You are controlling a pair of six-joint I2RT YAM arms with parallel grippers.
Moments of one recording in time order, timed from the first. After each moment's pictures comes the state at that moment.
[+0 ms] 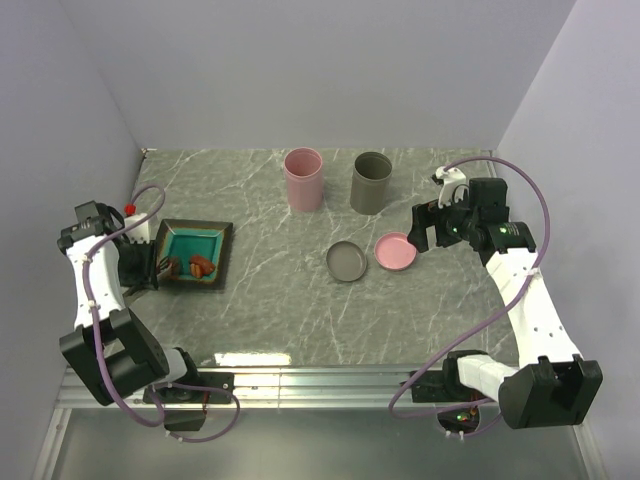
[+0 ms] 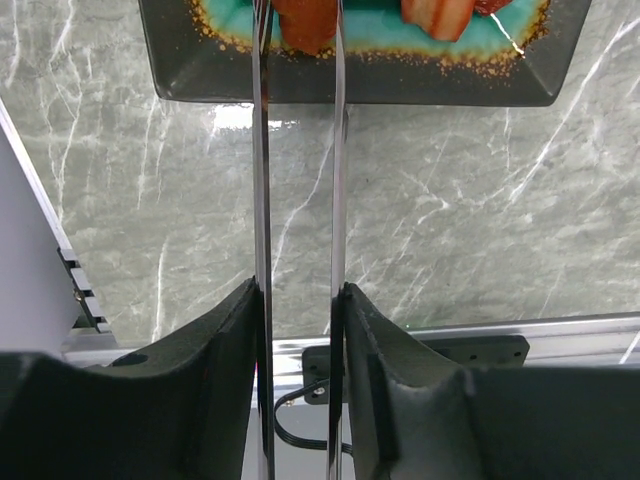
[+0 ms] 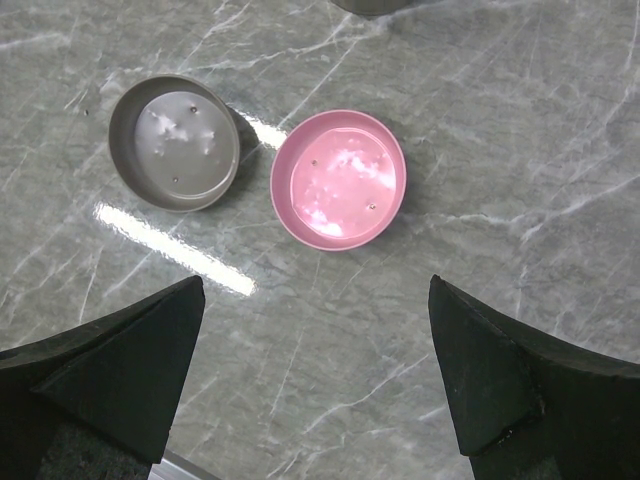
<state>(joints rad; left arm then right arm) 0.50 1.29 1.10 -1.13 0.19 0.48 0.04 1.13 1.09 -0.72 -0.37 -0.19</state>
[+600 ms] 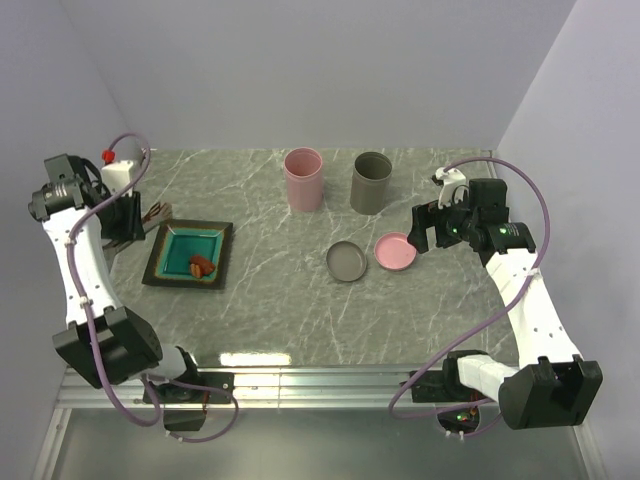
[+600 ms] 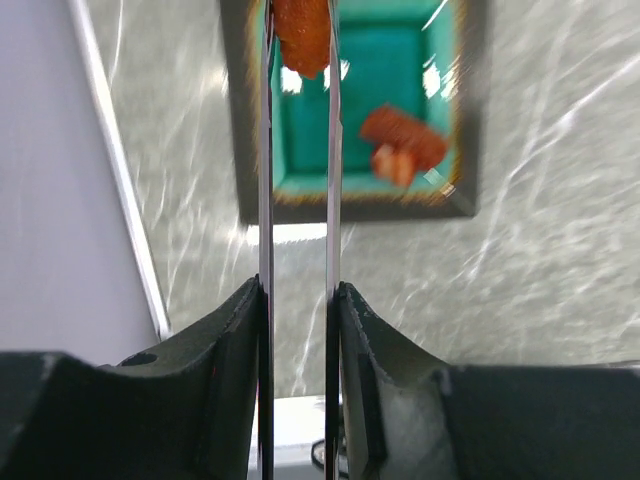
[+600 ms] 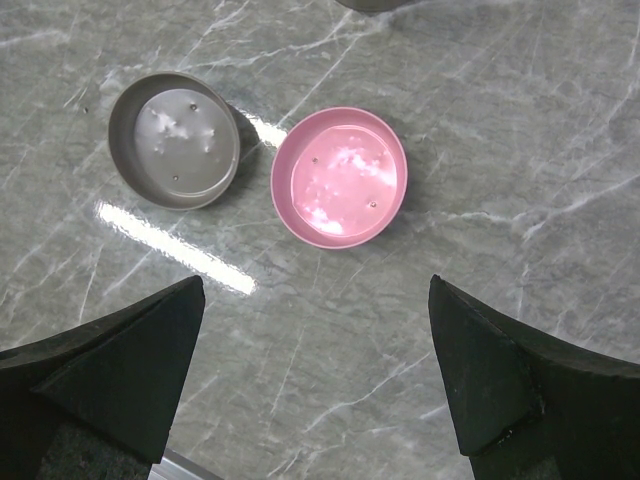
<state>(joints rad) 0.48 1.37 1.50 -1.20 0.30 0.47 0.04 1.12 1.08 -0.72 -0.37 -0.19</state>
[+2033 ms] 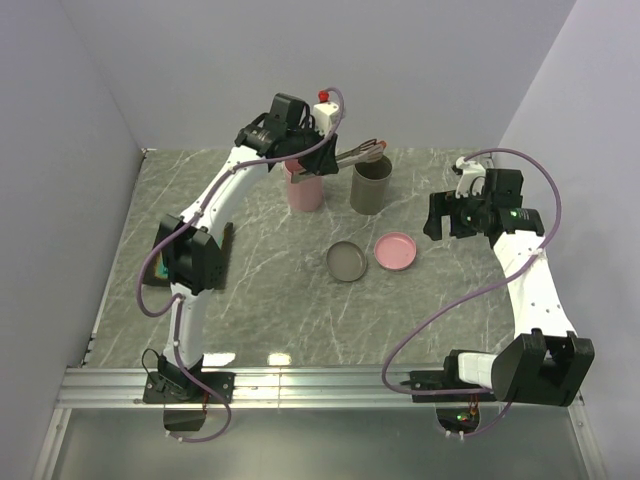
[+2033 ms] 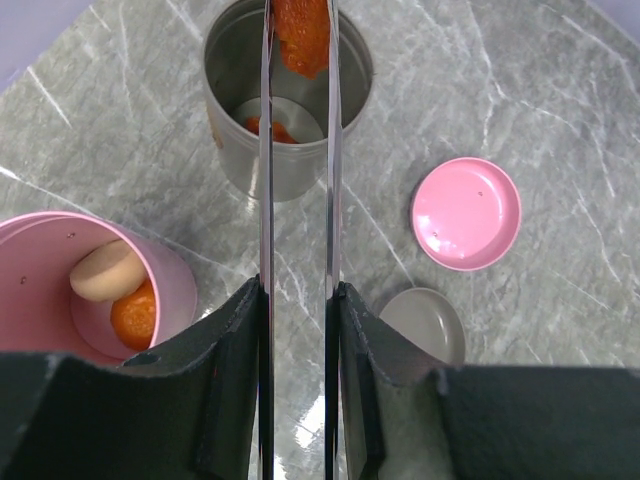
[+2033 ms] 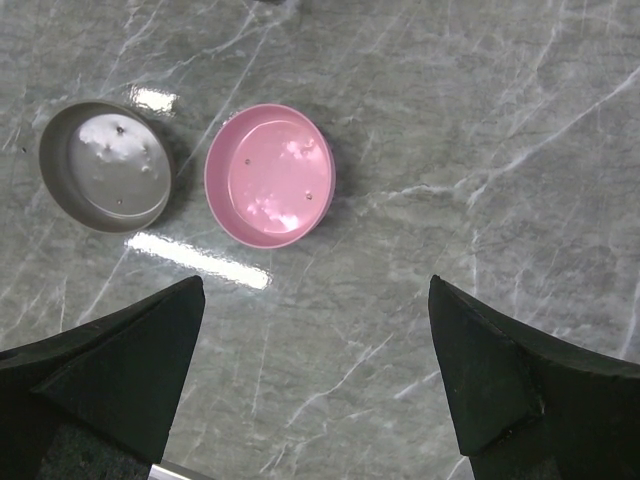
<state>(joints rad) -0.49 2.14 2.26 -0.74 0.49 0.11 -0.10 1.24 1.16 -0.76 -0.36 -0.18</state>
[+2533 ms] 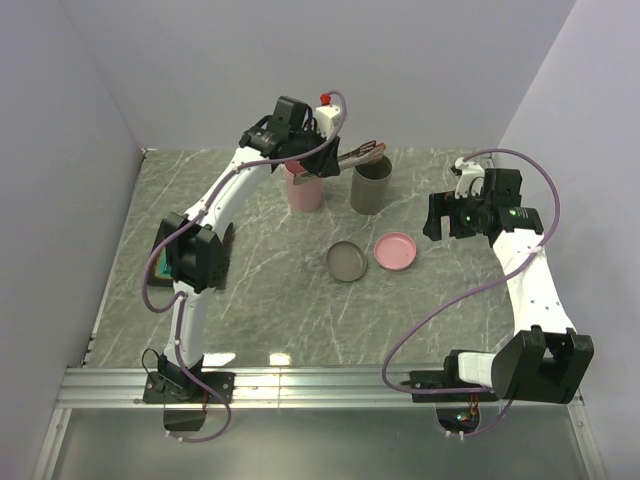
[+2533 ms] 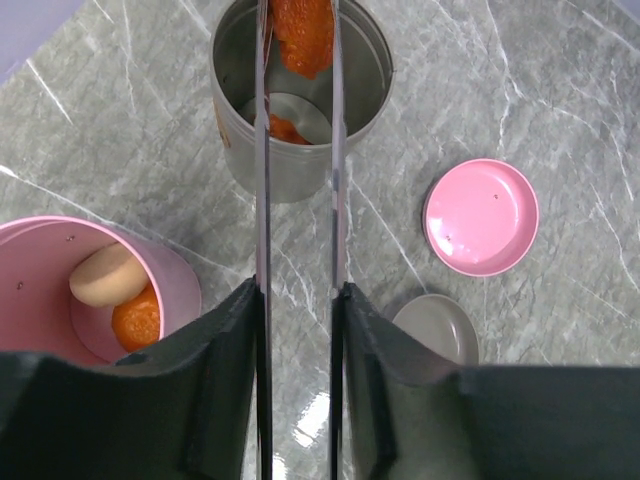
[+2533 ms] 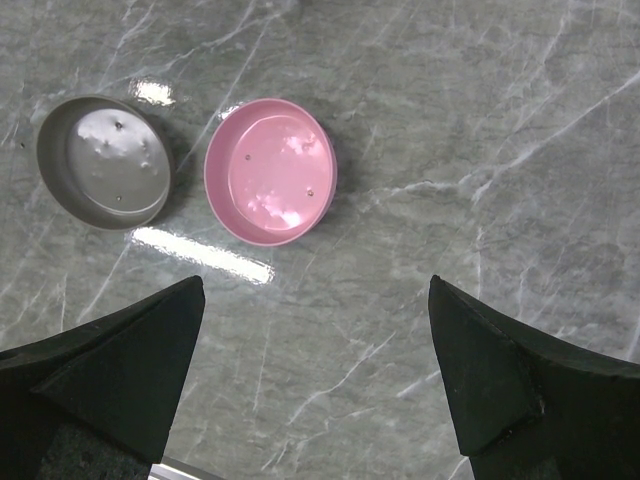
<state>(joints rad) -0.49 2.17 2.26 -0.72 0.47 0.11 -0.10 1.25 1.16 -0.76 -0.36 -0.18</state>
